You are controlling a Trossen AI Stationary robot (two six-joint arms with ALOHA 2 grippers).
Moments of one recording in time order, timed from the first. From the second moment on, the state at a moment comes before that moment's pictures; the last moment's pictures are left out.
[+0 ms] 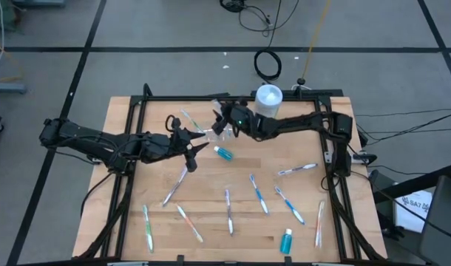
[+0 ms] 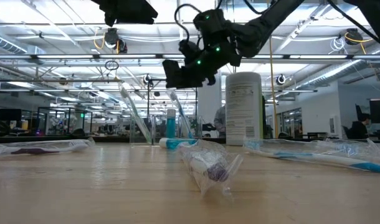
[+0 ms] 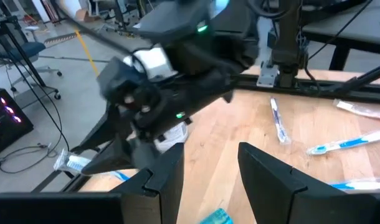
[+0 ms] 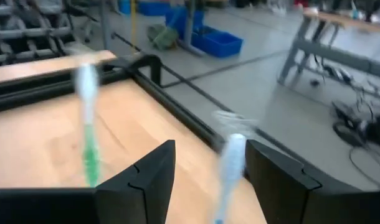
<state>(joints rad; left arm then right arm) -0.15 1.12 0.85 -0.03 -0.54 -0.06 -0.26 1.93 1.24 0.43 0.46 0.04</state>
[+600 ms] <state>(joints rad) -0.15 1.12 0.85 0.00 -0.54 -0.03 -0.32 1.94 1.25 0.30 0.34 0.14</state>
